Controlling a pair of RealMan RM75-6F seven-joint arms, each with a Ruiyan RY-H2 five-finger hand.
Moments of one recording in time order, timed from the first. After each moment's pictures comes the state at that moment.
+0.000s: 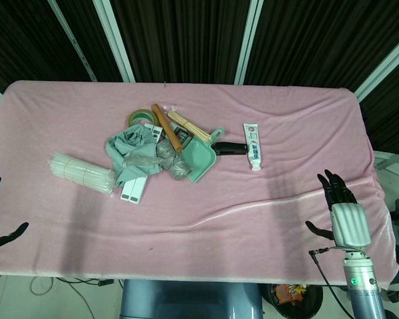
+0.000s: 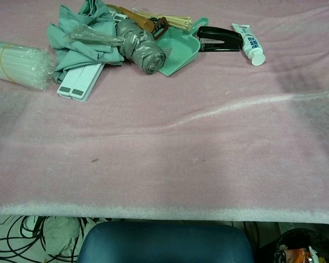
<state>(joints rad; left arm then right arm) -0.05 -1.21 -0.08 -1.47 1.59 1.70 -0.20 0.18 -1.27 0.13 -1.75 -1.46 1.48 -0.18</state>
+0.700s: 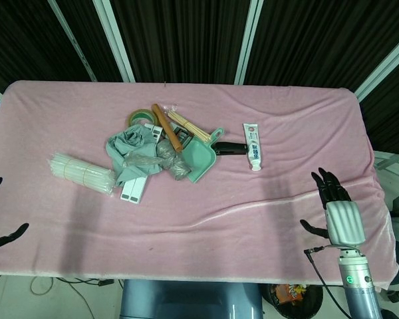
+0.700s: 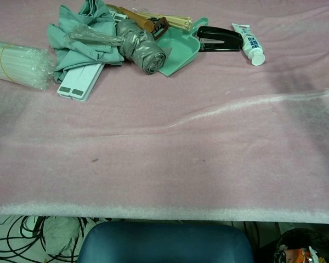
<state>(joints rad) -0.06 -1.20 -0.07 -1.47 1.59 1.68 -0.21 0.20 -1.27 0.15 -1.79 -1.45 1.46 -0.20</state>
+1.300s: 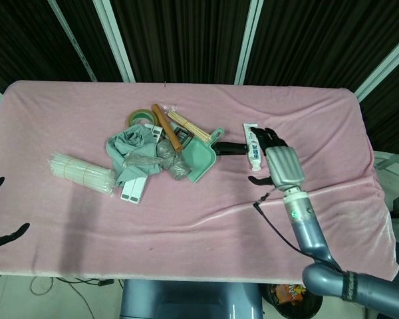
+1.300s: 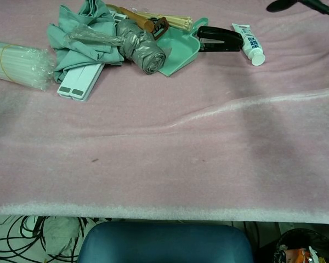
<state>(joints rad) -0.06 -1.19 -0.07 -1.49 1.56 1.64 -0.20 0.67 -1.41 0.44 -1.70 -0.98 1.07 -0.41</state>
